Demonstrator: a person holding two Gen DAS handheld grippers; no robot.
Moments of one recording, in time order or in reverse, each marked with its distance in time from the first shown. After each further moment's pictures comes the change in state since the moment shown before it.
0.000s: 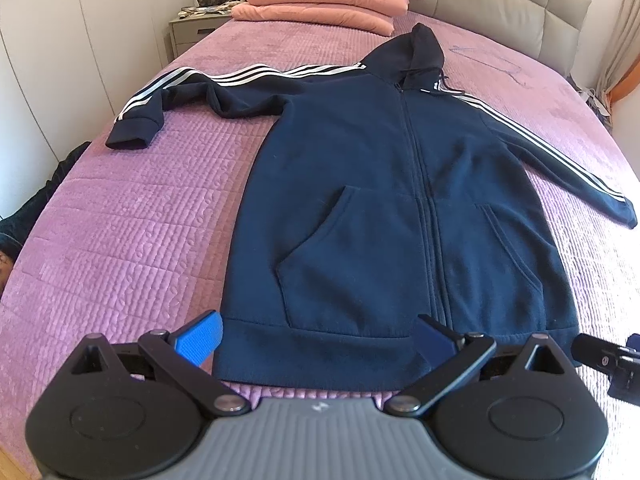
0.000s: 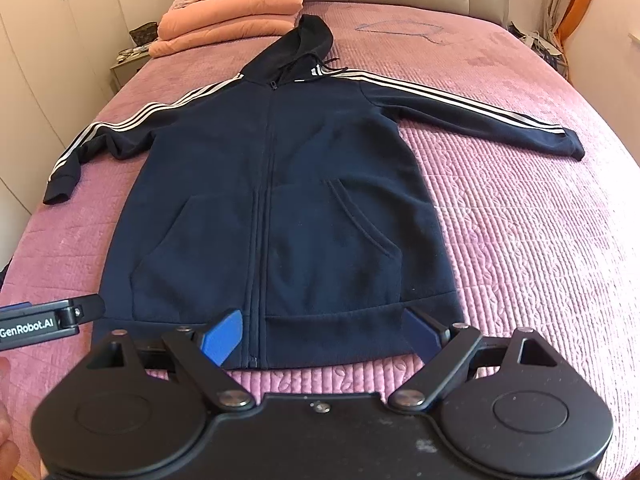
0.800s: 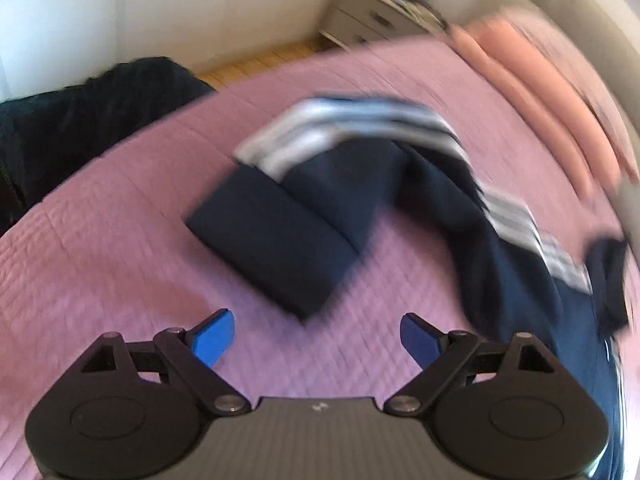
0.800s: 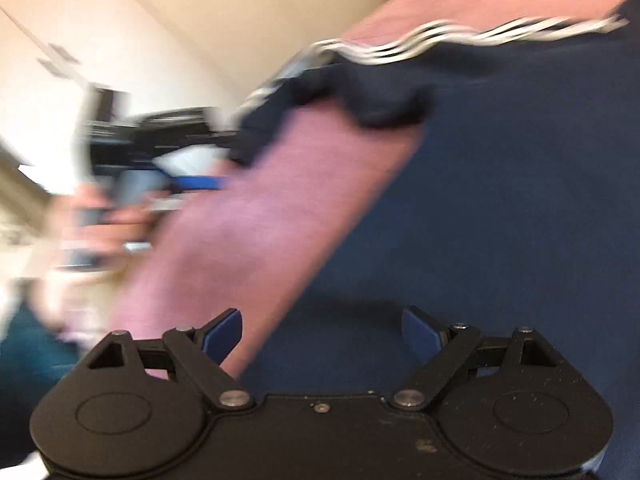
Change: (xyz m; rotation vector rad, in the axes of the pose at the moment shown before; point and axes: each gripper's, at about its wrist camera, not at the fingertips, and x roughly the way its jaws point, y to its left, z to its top) left arm 0.272 0.323 0.209 -0.637 -0.040 -0.021; right arm 0.325 0.198 0.168 -0.406 0.279 1.025
